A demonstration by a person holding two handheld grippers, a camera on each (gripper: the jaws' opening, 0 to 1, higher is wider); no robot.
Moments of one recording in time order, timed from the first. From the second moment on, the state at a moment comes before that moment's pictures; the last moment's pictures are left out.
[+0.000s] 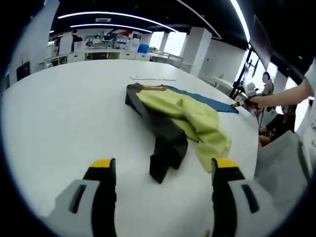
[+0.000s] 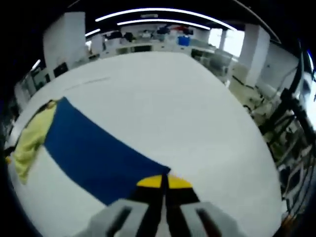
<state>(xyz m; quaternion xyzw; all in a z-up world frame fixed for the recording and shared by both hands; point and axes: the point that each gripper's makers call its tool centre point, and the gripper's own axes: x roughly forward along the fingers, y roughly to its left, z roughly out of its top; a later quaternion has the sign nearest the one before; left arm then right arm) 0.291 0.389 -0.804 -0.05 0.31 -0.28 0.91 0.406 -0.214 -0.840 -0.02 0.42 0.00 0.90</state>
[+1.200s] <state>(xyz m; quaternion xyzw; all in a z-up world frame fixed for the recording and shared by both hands) 0.283 0.400 -0.802 -0.07 0.29 -0.27 0.92 0.399 -0.184 -0.806 -0.02 0.36 0.08 0.93</state>
